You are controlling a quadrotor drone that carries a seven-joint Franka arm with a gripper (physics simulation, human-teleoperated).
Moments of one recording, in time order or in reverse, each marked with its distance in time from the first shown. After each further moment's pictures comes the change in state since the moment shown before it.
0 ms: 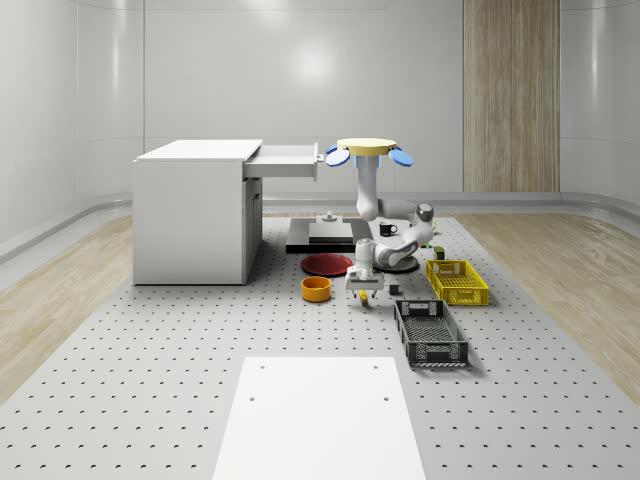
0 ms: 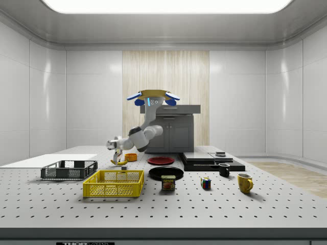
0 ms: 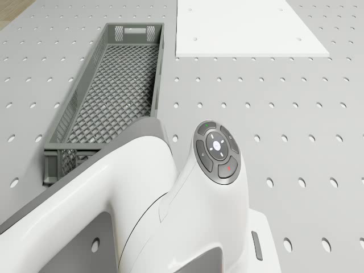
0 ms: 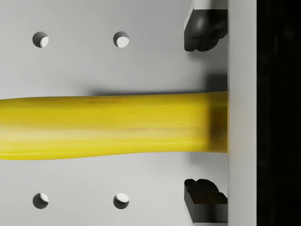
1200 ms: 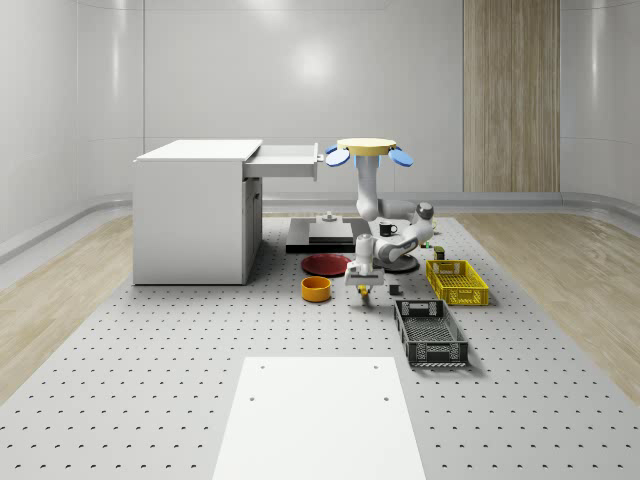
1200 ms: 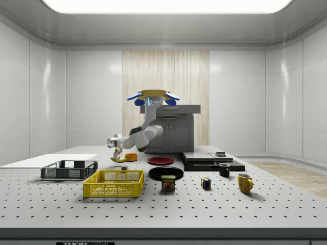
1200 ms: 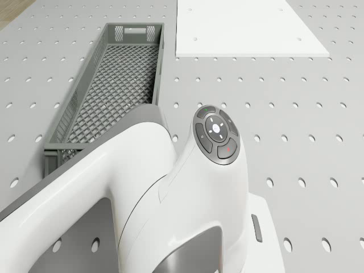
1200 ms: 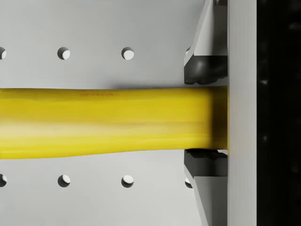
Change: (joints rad) arm -0.026 0.003 -0.084 -0.039 -0.075 -0.050 -0.001
